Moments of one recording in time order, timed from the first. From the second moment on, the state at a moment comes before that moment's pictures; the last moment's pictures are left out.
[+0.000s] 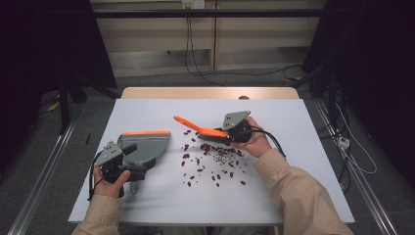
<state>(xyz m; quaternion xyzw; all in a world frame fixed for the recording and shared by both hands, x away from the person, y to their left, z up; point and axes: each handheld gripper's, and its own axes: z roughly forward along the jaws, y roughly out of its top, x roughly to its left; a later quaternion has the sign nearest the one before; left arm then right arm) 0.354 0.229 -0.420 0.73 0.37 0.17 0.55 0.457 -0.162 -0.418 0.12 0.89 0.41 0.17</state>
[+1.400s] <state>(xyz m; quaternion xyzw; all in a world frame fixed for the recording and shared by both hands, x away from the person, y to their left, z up) 0.355 0.233 -0.422 0.73 0.37 0.16 0.55 0.462 -0.109 -0.430 0.01 0.91 0.39 0.13</state>
